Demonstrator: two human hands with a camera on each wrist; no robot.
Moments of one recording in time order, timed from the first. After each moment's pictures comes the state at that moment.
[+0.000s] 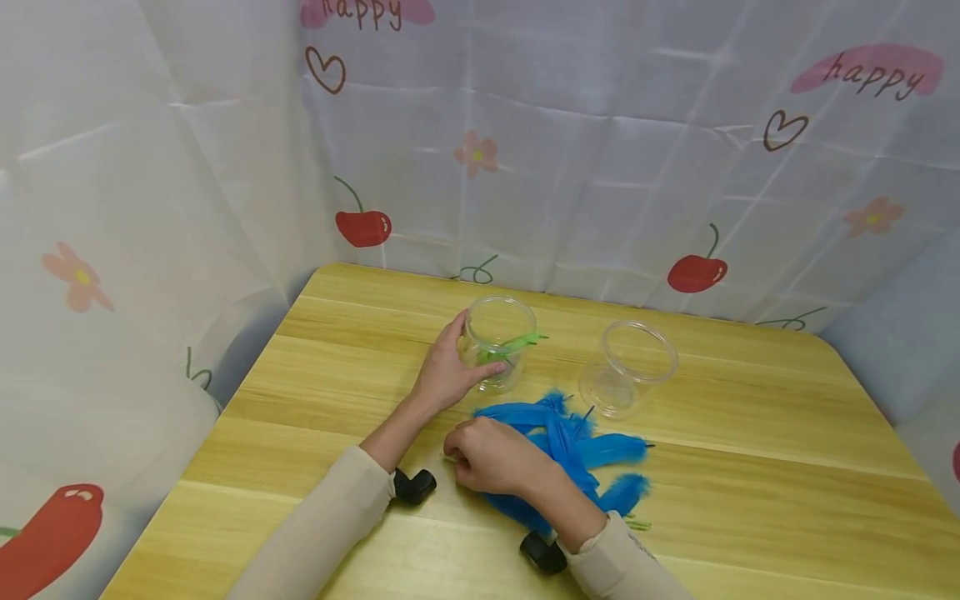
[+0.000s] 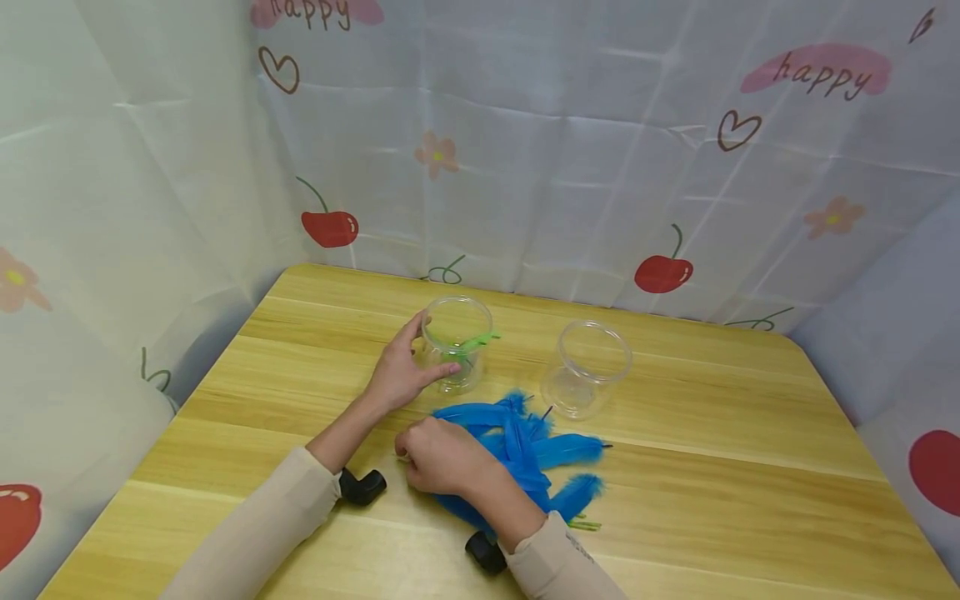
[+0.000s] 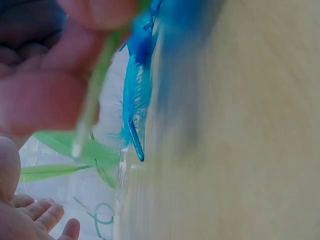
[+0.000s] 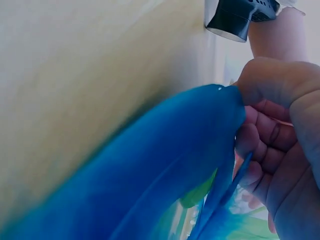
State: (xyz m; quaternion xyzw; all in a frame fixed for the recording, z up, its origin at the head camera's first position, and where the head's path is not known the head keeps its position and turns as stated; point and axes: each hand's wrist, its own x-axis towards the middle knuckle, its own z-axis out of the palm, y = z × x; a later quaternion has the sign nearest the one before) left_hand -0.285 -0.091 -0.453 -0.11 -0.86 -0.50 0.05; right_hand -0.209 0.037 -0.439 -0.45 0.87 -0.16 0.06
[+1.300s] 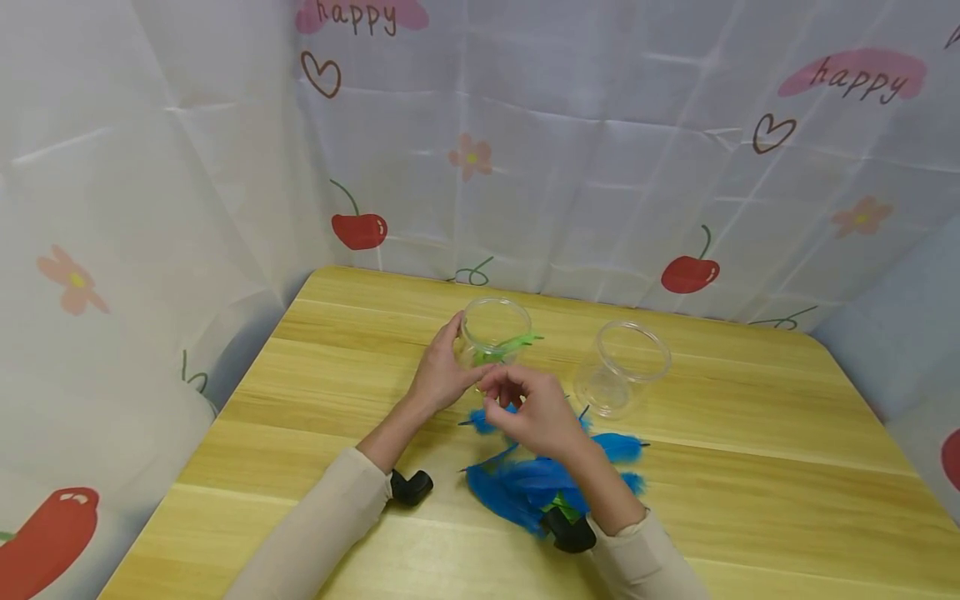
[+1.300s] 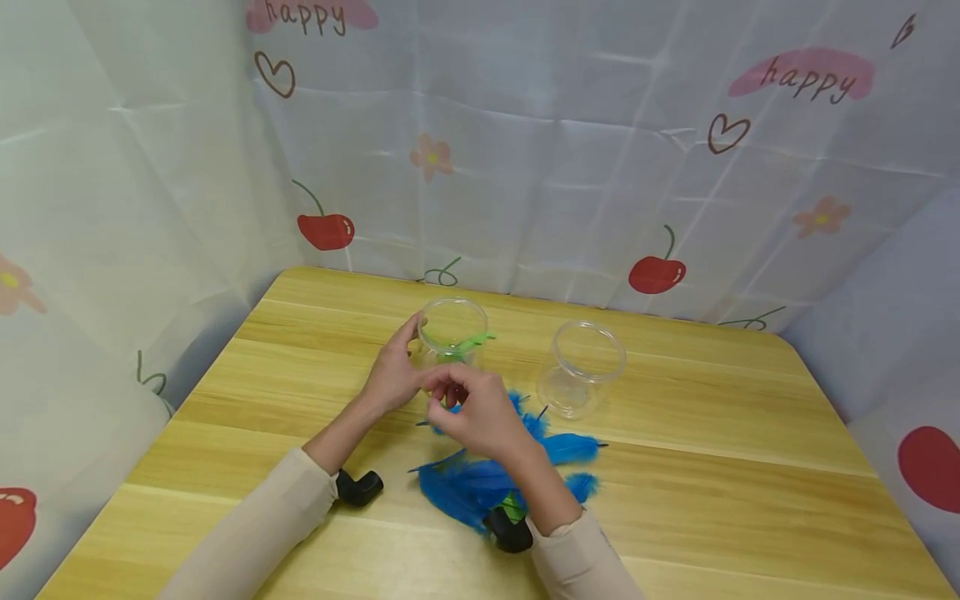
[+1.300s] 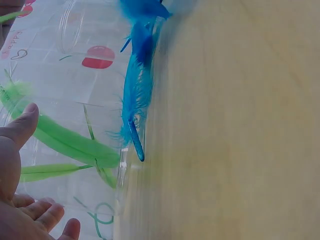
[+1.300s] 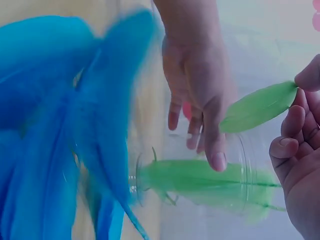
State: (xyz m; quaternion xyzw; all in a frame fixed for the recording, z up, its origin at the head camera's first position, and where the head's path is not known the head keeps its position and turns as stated) left_hand -0.287 -0.091 -0.453 -0.14 -0.85 -0.51 0.09; right_hand -0.212 0.079 -0.399 -0.31 0.82 -0.47 -0.09
